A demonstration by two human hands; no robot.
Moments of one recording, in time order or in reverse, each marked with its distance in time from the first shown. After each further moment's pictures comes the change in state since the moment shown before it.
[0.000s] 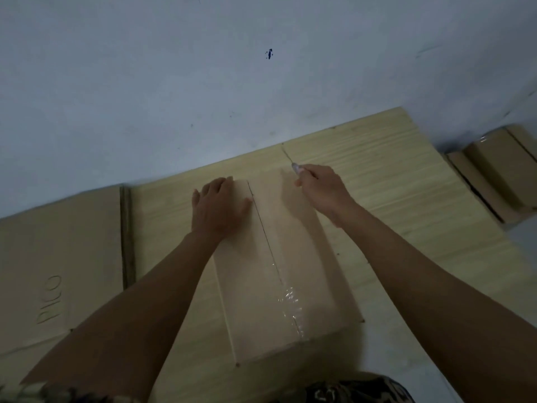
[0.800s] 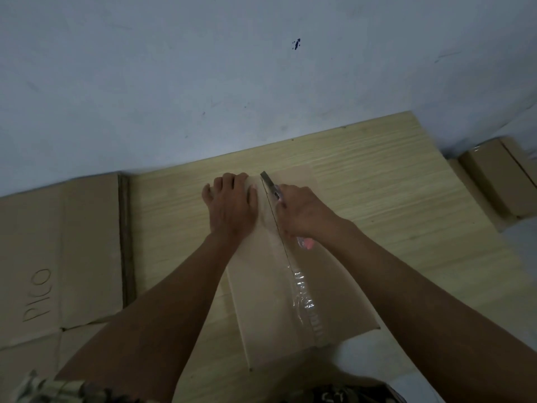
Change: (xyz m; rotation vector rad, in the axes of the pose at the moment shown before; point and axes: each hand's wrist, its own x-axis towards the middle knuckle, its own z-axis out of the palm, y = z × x) left_hand 0.006 -0.007 0.032 -0.086 0.286 0.000; right_hand -0.011 -0.029 0.066 -0.429 -0.305 -0.012
